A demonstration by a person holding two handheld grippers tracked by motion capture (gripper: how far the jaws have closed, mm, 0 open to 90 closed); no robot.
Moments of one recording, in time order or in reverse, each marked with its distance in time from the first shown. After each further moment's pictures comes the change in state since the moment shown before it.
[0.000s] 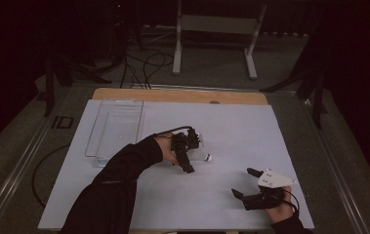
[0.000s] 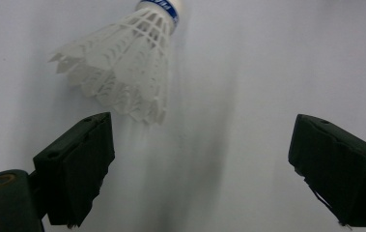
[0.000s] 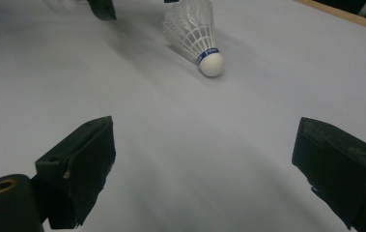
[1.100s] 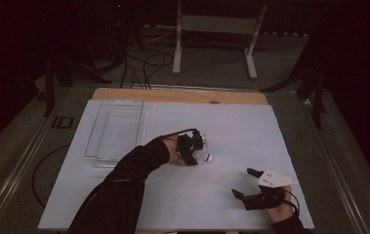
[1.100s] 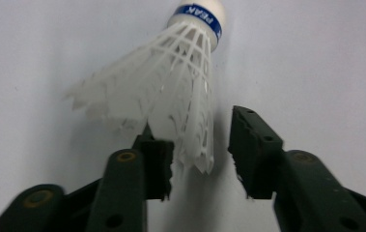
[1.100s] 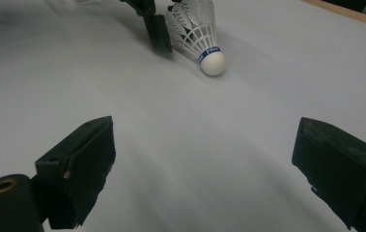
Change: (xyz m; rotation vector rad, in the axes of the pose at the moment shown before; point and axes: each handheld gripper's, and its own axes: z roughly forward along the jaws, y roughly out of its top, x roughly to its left) left arm 0.011 0.010 0.030 -0.013 0.081 0.039; right arm -0.001 -0.001 0.000 0.002 0.011 0.009
